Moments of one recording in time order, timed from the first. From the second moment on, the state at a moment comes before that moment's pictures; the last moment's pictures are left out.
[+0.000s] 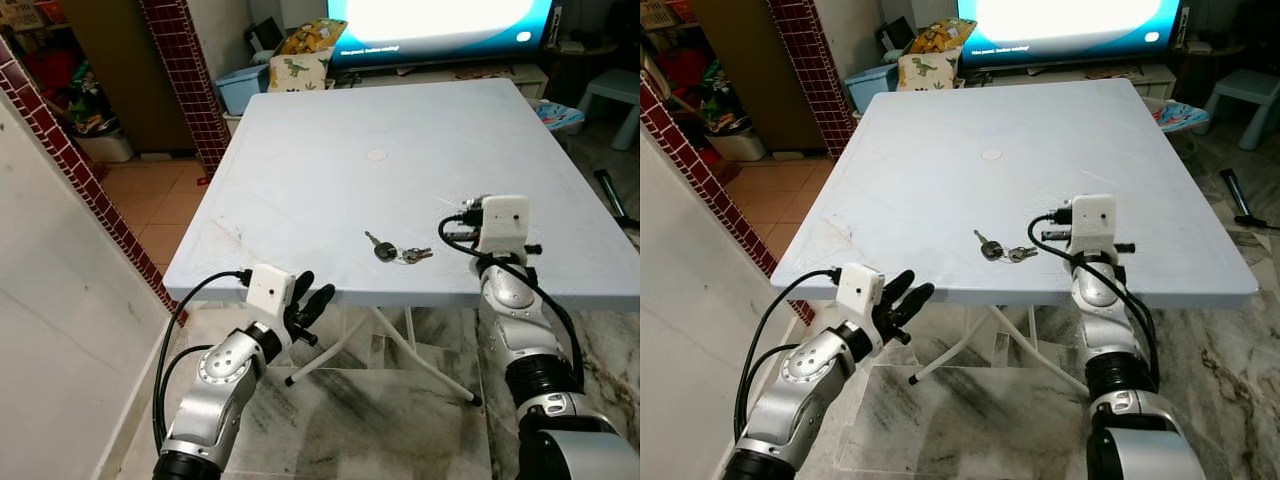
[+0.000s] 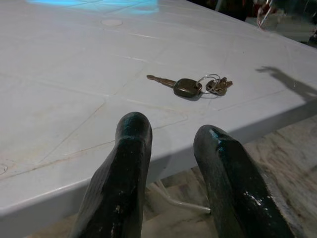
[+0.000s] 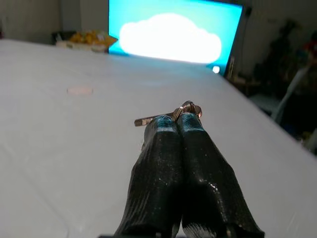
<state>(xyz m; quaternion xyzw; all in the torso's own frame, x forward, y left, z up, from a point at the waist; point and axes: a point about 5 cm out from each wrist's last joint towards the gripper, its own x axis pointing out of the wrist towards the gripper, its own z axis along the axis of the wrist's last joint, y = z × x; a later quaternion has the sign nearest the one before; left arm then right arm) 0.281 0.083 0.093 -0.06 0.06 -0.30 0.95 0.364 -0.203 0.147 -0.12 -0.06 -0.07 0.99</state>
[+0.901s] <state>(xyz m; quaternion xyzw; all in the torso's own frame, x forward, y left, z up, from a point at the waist) 0.290 0.092 0.091 -0.05 0.05 -0.24 0.97 0.350 -0.186 0.169 -0.18 -0.13 -0.03 0.97</state>
